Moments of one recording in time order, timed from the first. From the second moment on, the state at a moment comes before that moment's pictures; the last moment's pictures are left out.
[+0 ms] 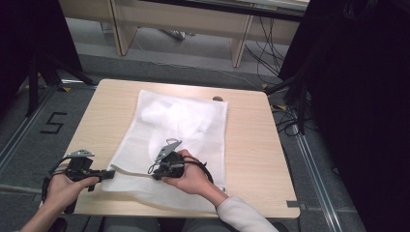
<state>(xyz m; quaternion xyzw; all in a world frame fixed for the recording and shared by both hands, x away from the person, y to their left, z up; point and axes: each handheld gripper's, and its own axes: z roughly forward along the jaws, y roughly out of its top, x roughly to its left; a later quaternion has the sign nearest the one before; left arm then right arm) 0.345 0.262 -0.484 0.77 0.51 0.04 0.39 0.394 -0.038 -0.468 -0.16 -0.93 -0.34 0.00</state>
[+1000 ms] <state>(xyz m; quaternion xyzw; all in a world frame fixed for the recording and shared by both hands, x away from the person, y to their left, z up) 0.346 0.261 -0.487 0.75 0.52 0.03 0.40 0.395 -0.058 -0.467 -0.17 -0.93 -0.33 0.00</state>
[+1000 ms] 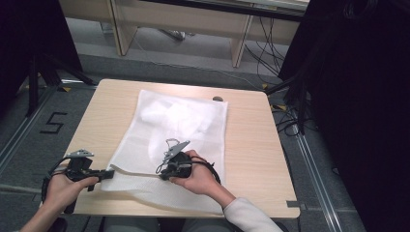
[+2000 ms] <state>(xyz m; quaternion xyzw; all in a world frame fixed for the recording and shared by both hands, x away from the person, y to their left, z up) 0.346 0.264 -0.487 0.76 0.52 0.04 0.39 0.393 -0.076 -0.465 -0.18 -0.93 -0.33 0.00</state>
